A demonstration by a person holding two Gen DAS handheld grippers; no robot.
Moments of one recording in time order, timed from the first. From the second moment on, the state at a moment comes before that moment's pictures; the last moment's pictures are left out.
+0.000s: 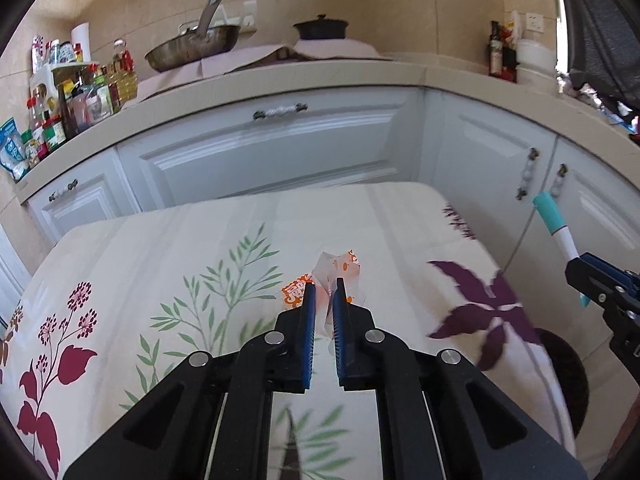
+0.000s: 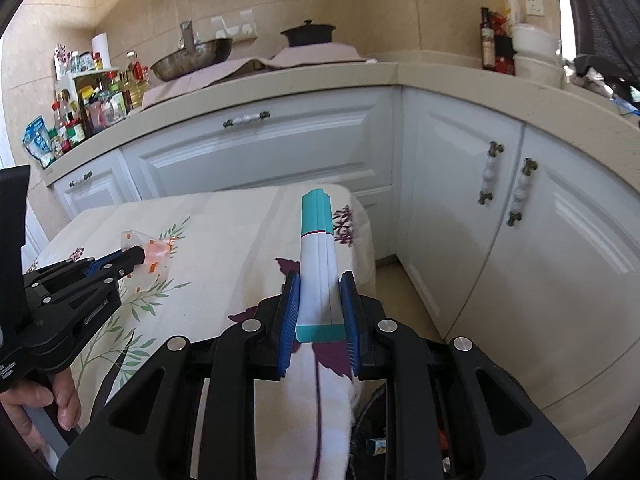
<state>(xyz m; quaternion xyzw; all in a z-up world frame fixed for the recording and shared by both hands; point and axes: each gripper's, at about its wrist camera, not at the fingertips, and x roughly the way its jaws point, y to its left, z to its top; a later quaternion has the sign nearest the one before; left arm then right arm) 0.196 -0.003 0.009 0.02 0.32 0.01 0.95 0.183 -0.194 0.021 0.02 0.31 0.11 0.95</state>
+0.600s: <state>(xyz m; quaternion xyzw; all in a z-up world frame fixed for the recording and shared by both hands) 0.138 -0.125 0.018 0.04 0.30 -0.14 0.94 0.097 -0.291 0.022 0.03 0.29 -0.01 0.96</state>
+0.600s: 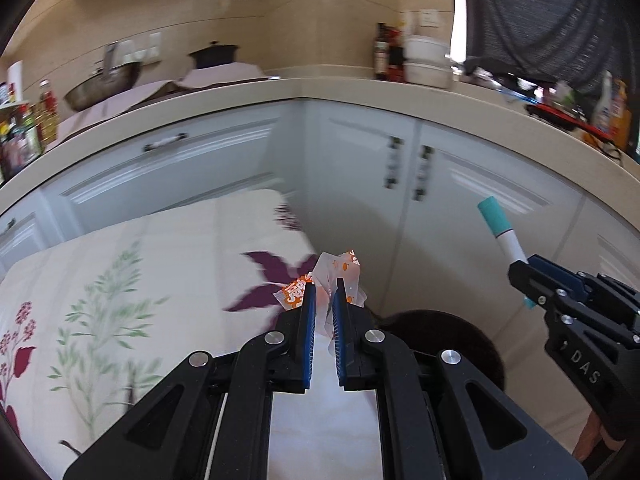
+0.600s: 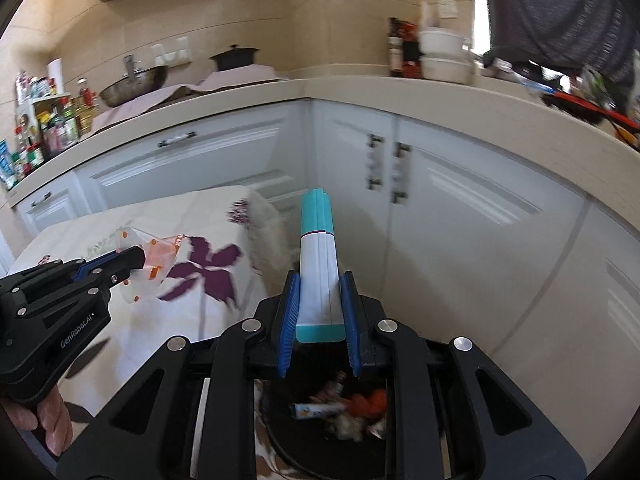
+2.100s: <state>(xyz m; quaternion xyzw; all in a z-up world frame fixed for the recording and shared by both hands) 0.096 -0.159 0.018 0.07 0.27 -0.18 0.94 0.043 -0.322 0.022 0.04 0.27 -0.08 0.96</state>
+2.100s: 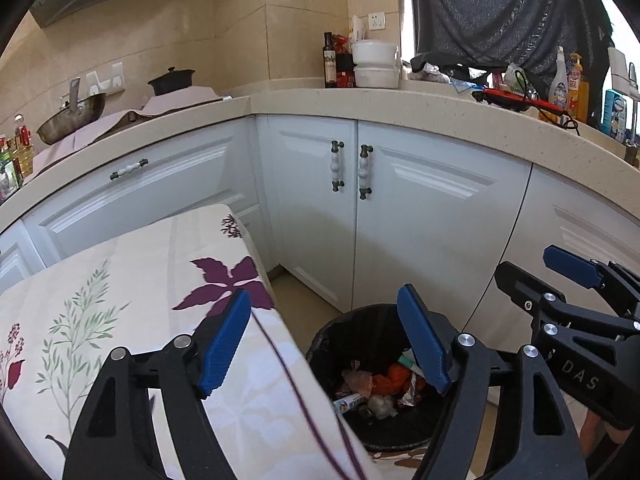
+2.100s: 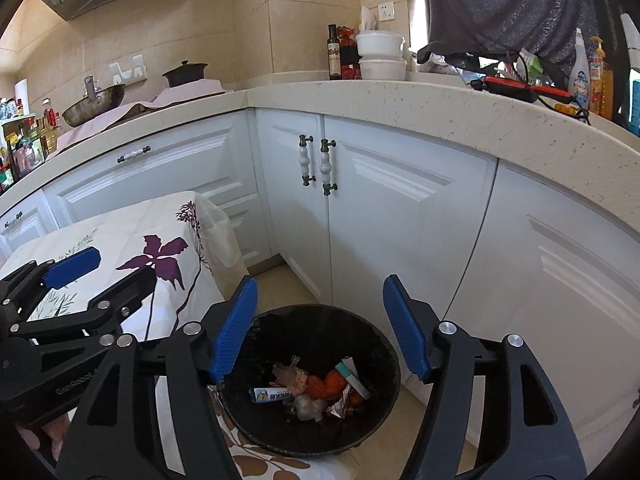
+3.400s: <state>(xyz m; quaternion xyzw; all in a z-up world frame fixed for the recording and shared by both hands) 0.026 -0.066 0.030 0.06 0.23 -0.13 0.96 -0.035 -0.263 0.042 0.01 0.25 -0.09 0.97</state>
